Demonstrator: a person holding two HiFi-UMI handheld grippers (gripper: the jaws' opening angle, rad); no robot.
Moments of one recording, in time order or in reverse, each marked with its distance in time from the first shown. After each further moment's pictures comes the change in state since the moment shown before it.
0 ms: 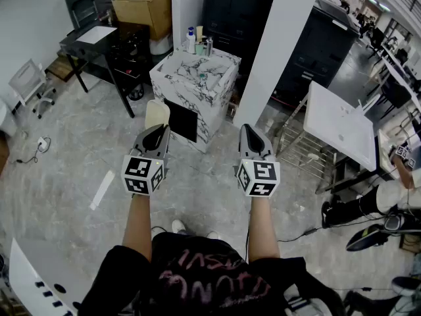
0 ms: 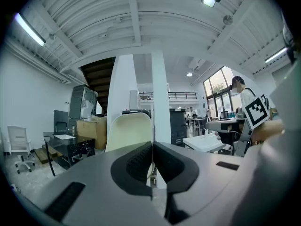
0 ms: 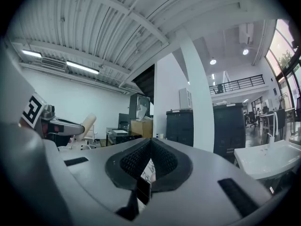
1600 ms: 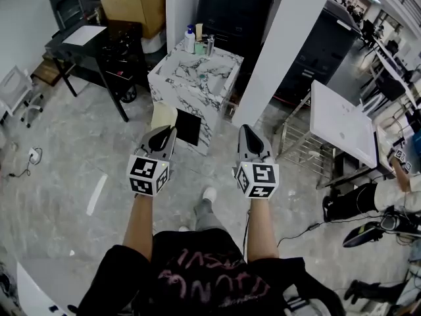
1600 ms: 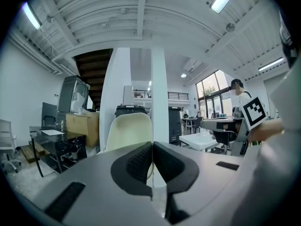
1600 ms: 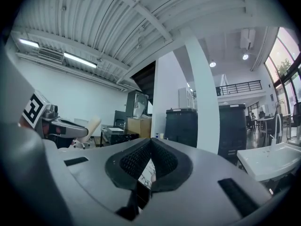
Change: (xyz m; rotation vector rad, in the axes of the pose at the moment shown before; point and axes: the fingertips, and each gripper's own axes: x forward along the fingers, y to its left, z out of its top) left arm 0.064 0.089 -0.031 -0.018 0.018 -0.134; right arm 0.100 0.051 -0.015 -0.040 0.016 -0.060
